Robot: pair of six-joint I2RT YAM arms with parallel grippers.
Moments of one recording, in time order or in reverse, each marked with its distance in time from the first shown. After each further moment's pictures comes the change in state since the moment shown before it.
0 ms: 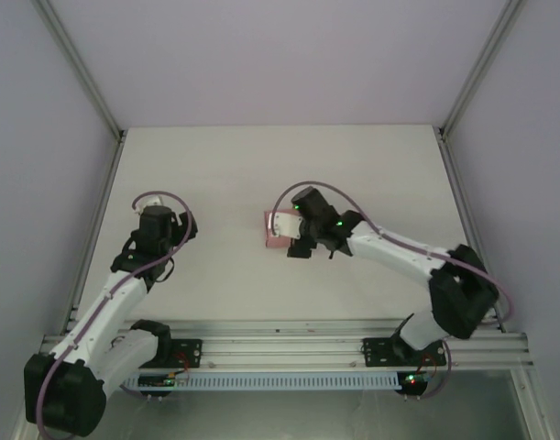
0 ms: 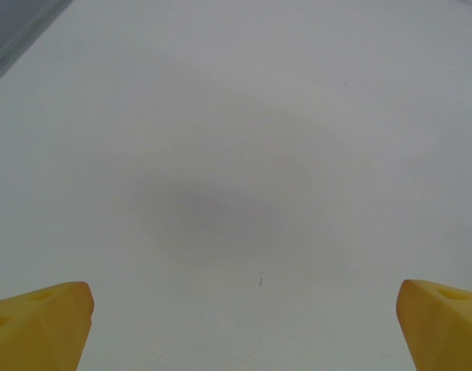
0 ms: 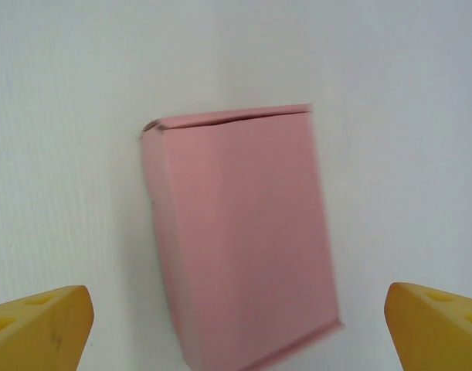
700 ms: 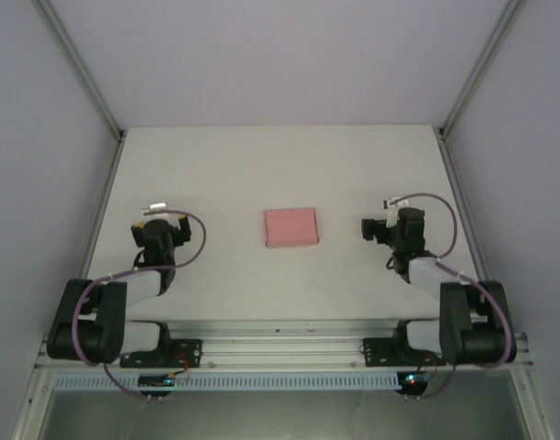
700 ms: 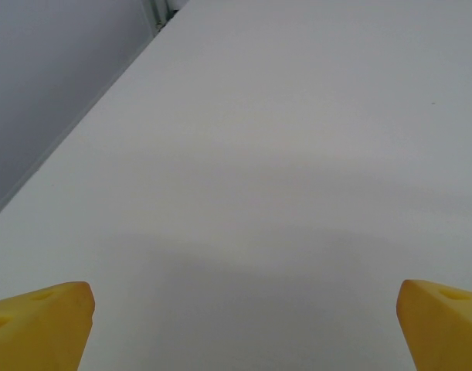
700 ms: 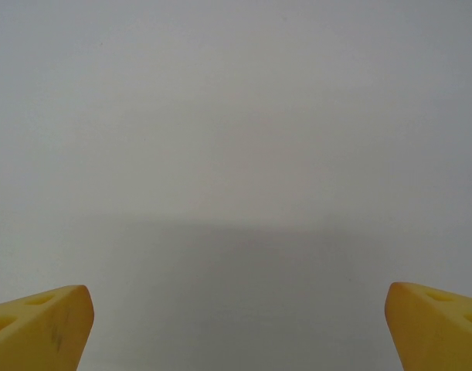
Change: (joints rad) left arm 0.148 0.404 -0.319 0.973 -0.004 0.380; right arm -0.724 -0.168 -0.656 0.765 -0.064 0.726
